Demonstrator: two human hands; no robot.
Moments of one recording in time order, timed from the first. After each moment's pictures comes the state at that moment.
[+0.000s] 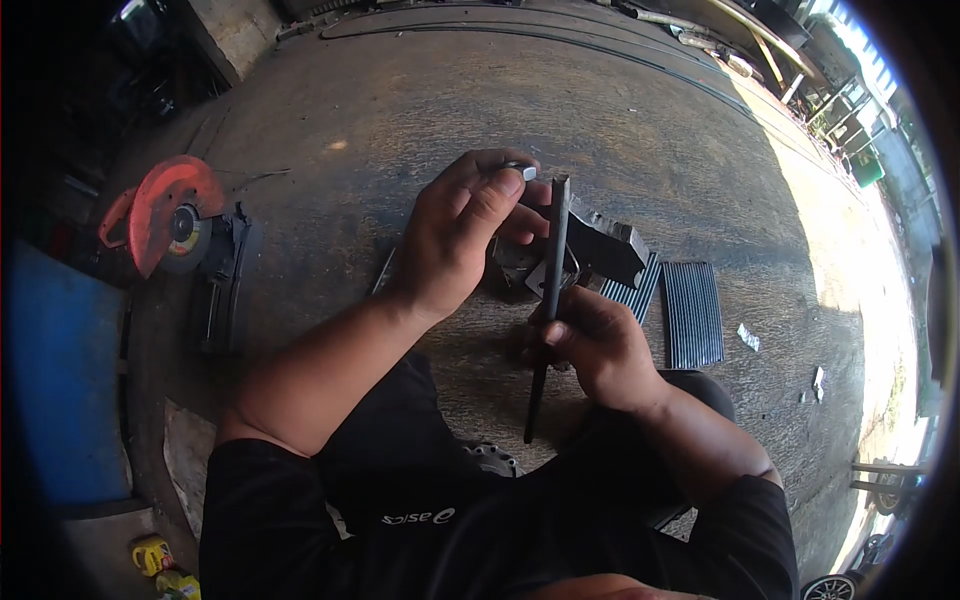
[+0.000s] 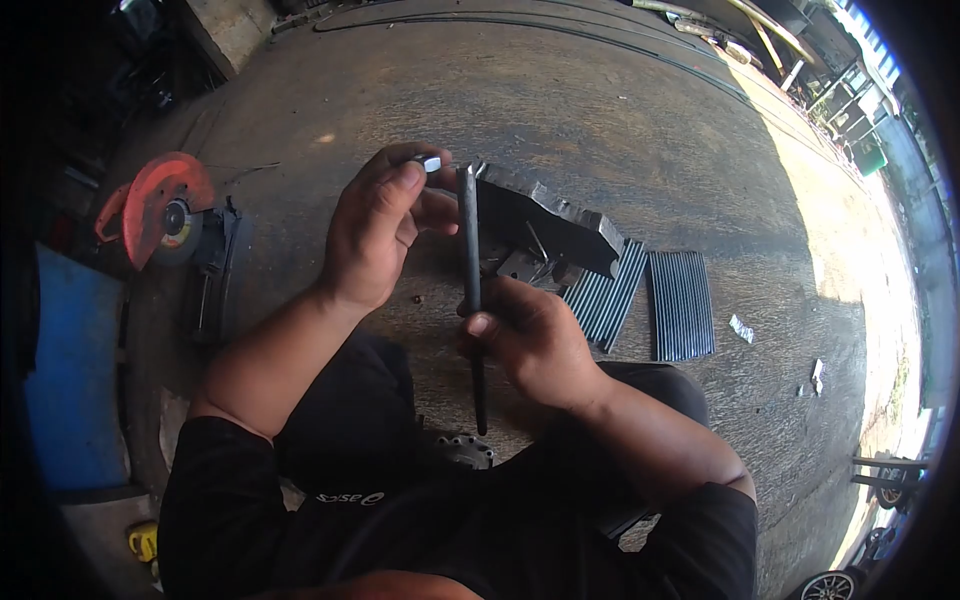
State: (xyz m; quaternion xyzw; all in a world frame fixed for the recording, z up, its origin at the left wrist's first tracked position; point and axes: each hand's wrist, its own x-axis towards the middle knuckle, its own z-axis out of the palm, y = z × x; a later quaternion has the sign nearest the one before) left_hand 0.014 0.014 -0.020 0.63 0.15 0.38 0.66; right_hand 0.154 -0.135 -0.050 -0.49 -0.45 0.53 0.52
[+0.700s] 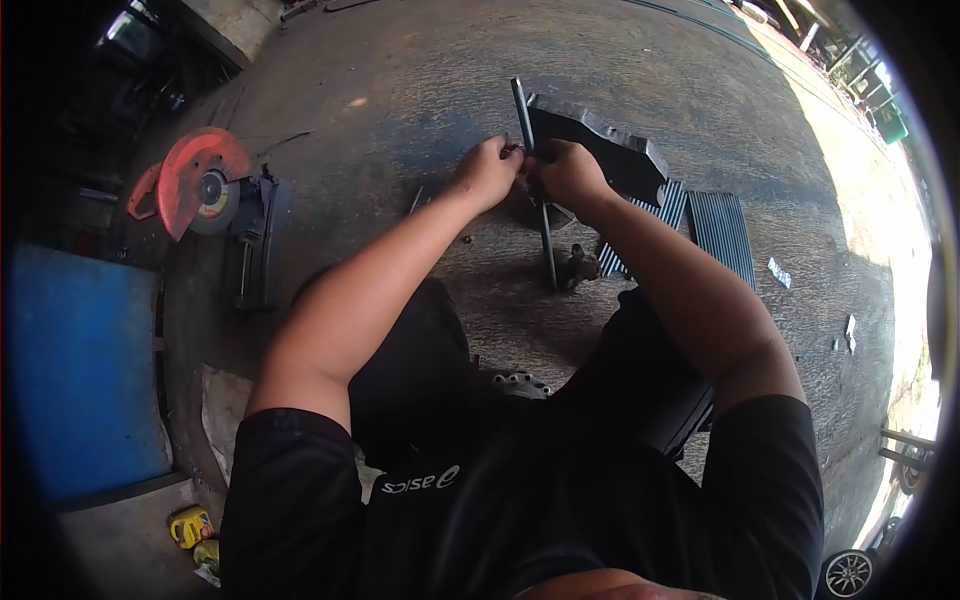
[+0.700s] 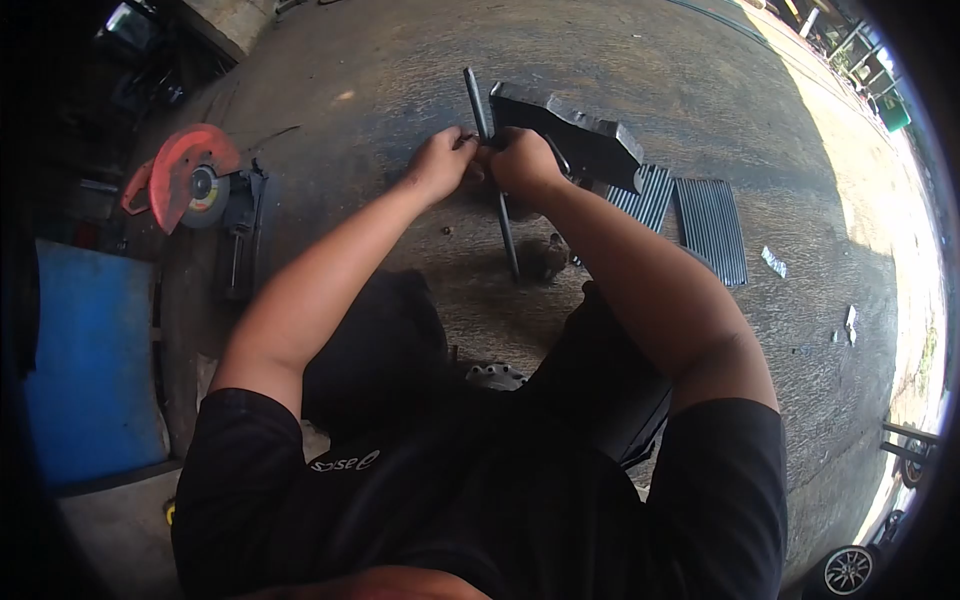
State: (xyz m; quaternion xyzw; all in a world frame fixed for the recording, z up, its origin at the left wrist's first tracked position) left_hand 0.024 0.046 -0.150 0.76 0.42 0.18 0.46; right_hand 0.164 -0.036 -0.145 -0.71 -0.47 0.36 0.39
